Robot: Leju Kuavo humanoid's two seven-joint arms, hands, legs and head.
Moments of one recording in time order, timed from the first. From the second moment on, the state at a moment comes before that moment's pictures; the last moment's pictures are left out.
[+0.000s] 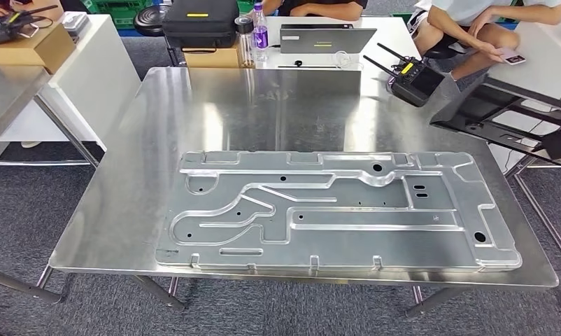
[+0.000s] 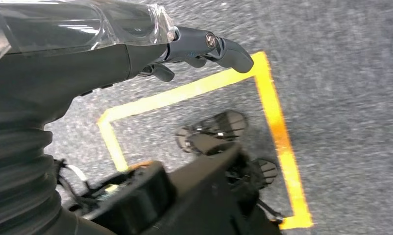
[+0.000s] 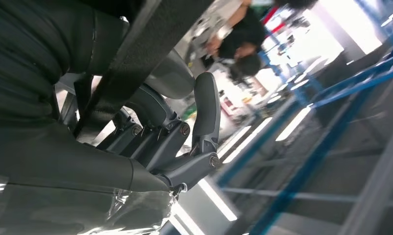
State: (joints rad) left arm -0.13 0.03 -0.84 -0.23 0.80 0.16 -0.35; right arm -0.26 -0.72 -0.17 -1.70 0.62 -0.49 0.38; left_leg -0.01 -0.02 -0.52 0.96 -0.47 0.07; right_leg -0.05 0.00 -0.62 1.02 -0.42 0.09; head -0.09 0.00
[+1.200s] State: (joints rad) left arm -0.19 -0.03 -0.87 -0.23 0.68 0.23 -0.37; right arm -0.28 -0.35 0.55 -1.51 0.90 -0.48 0.24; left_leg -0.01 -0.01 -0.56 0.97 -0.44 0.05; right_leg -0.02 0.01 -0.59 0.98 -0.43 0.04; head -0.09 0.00
